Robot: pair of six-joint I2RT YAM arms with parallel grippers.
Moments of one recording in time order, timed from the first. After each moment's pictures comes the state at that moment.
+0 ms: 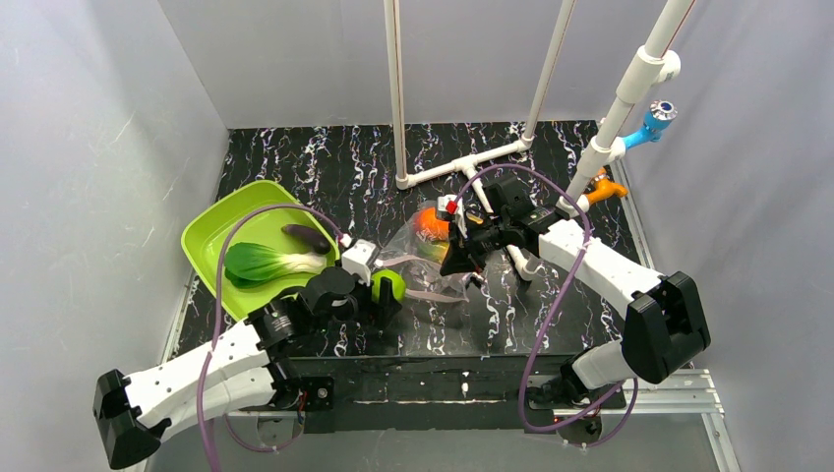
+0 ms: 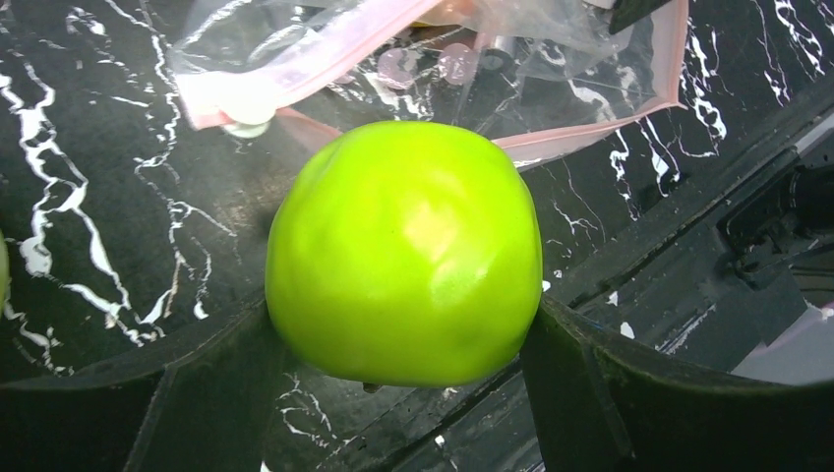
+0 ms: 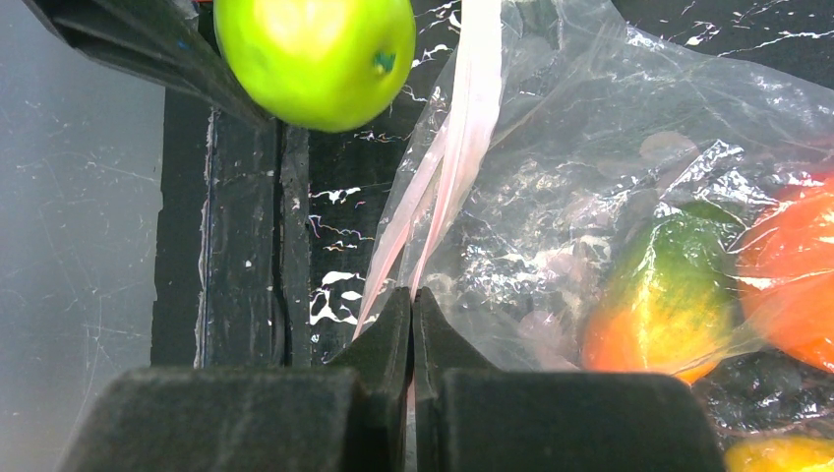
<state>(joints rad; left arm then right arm) -0.97 0.76 0.56 -0.38 -0.17 -0.45 0.58 1.43 1.07 -0.54 -0.92 -0.48</state>
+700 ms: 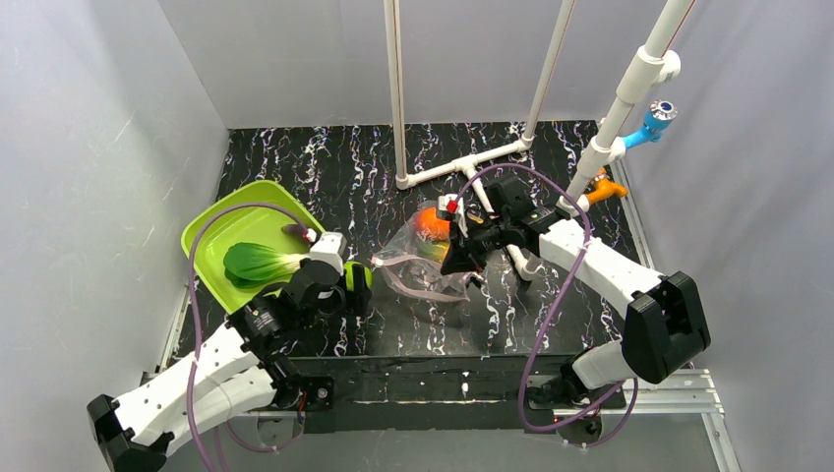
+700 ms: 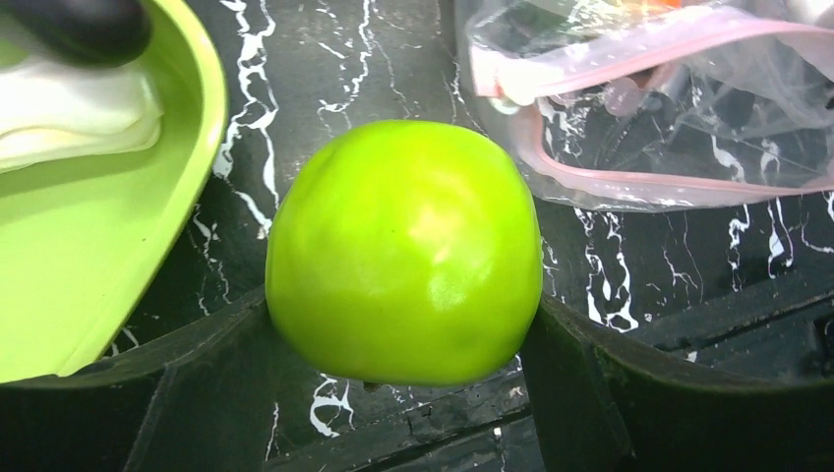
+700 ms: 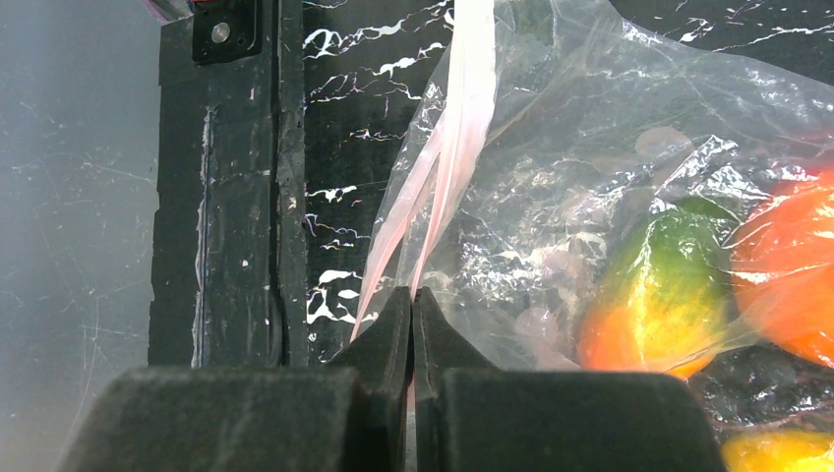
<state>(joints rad) -0.86 0.69 0.64 -0.66 -0.33 -0.53 0.58 1.43 1.07 -0.54 -0.92 -0.48</state>
